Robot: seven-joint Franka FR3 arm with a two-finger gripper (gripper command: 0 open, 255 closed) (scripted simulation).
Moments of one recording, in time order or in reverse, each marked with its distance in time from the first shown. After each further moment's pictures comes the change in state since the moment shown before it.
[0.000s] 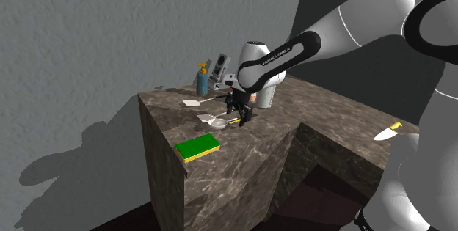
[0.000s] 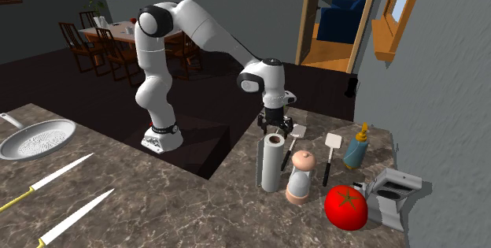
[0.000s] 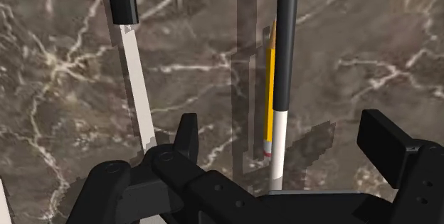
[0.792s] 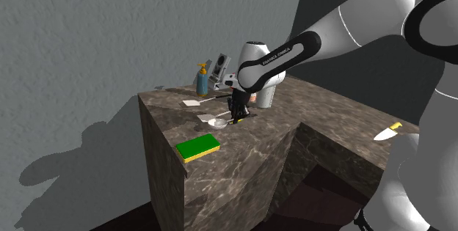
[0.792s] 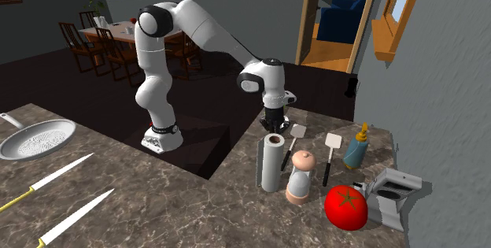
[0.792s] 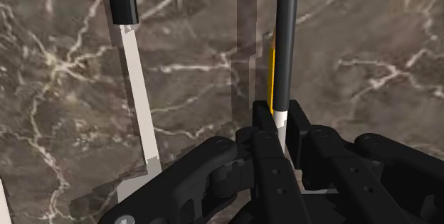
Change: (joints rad) arm 0.000 0.000 0.000 0.000 0.000 0.000 0.000
